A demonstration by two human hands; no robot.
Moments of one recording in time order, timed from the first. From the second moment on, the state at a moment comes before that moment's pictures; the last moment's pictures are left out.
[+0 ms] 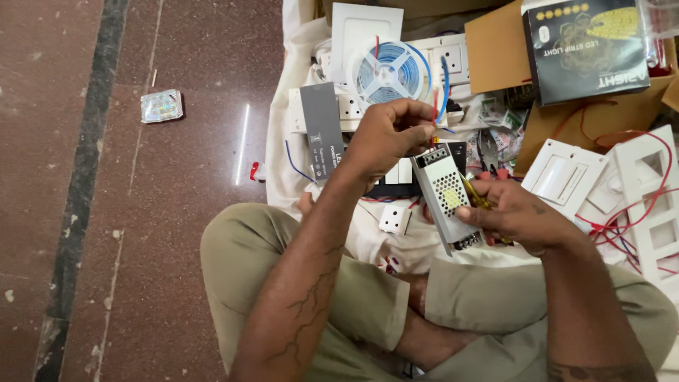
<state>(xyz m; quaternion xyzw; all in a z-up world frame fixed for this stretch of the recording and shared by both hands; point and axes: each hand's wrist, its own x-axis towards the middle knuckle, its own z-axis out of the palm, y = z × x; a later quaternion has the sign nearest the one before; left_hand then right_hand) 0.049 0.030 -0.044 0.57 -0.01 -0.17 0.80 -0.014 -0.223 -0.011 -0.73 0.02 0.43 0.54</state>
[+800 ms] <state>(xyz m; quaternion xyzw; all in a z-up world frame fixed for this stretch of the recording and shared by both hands) 0.045 0.022 -0.043 0.57 0.00 -0.12 0.81 -0.016 -0.225 -0.012 -0.68 0.02 0.42 0.60</state>
